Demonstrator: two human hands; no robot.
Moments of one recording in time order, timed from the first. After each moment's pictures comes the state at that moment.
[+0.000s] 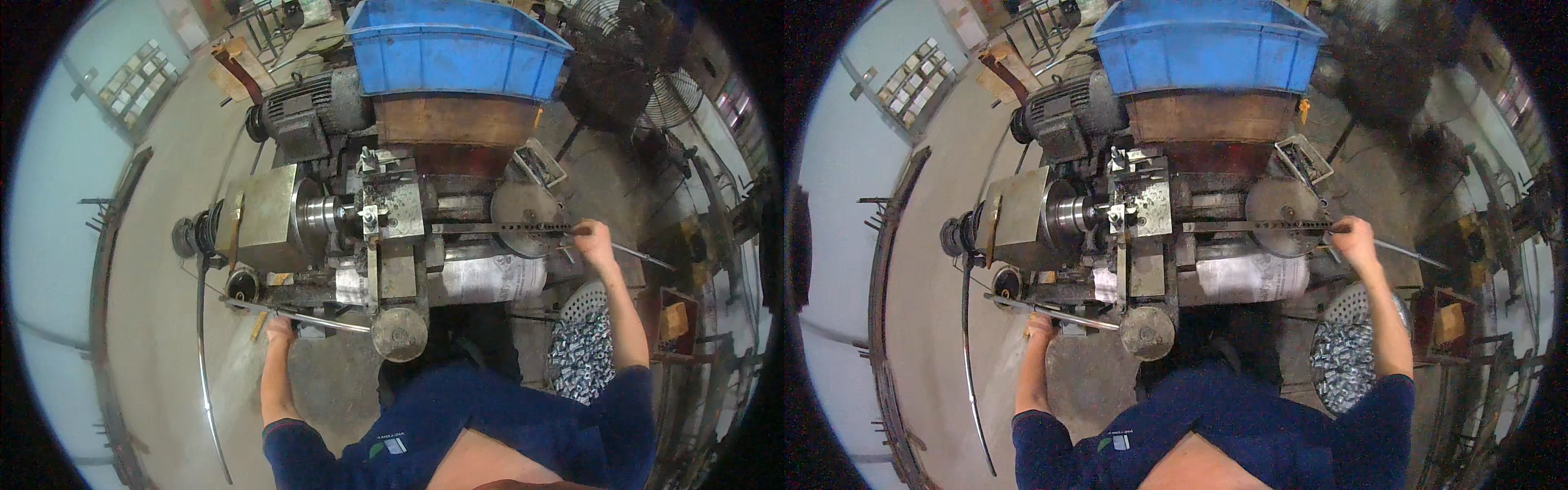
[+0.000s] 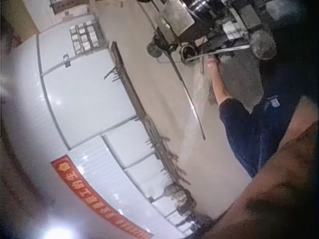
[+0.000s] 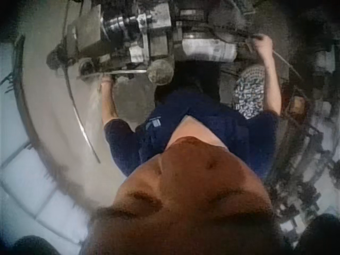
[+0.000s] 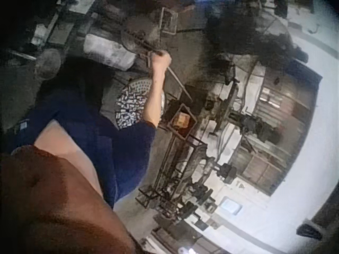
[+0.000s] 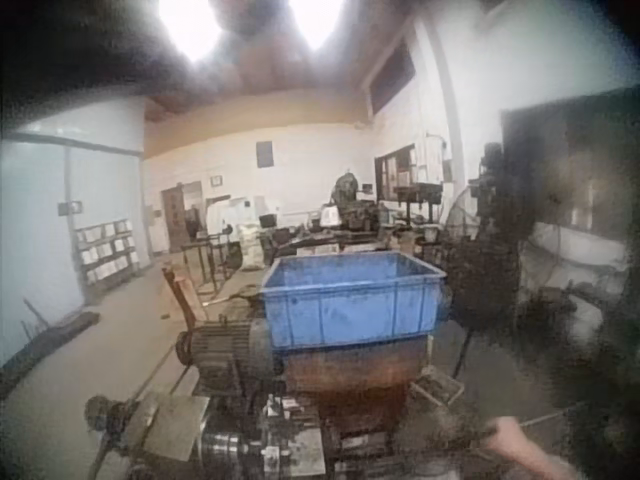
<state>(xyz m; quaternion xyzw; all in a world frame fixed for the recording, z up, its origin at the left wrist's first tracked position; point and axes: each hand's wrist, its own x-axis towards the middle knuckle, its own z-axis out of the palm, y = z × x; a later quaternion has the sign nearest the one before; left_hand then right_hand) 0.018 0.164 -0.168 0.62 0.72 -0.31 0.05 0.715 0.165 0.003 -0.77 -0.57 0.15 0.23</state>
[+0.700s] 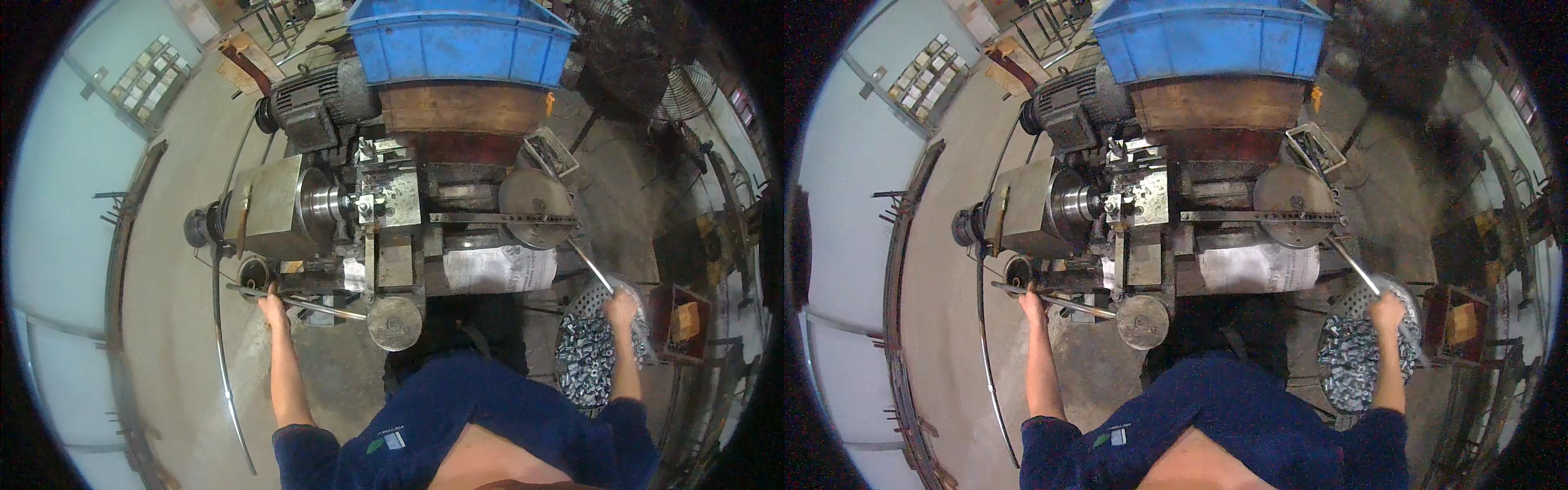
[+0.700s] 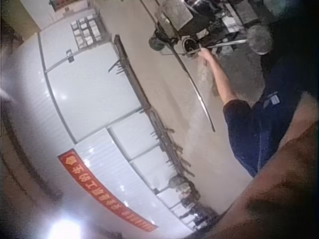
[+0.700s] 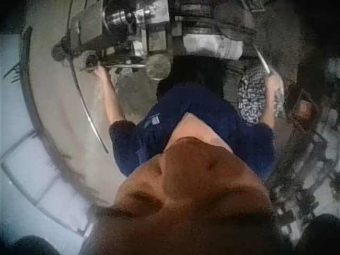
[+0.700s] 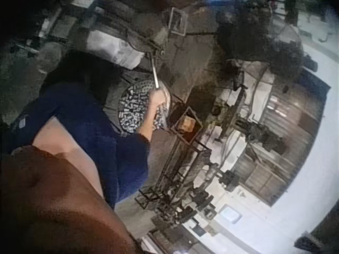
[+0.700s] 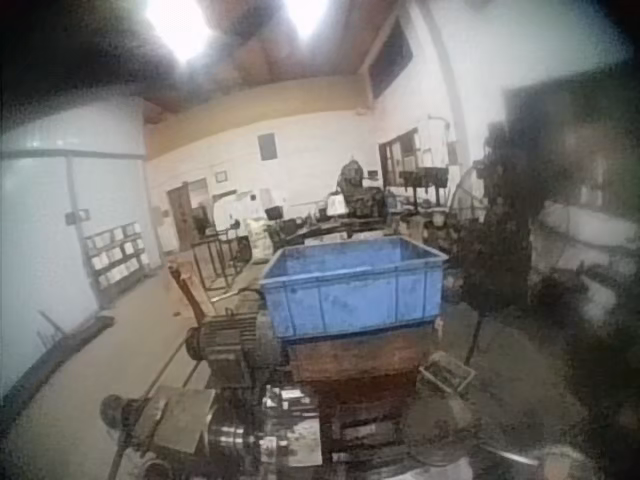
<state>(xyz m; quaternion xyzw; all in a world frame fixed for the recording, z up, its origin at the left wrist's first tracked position) 0.016 0.167 -0.131 0.21 0.72 0.59 0.29 0.788 0.020 -0.101 -0.88 -0.48 -0.01 0.02</state>
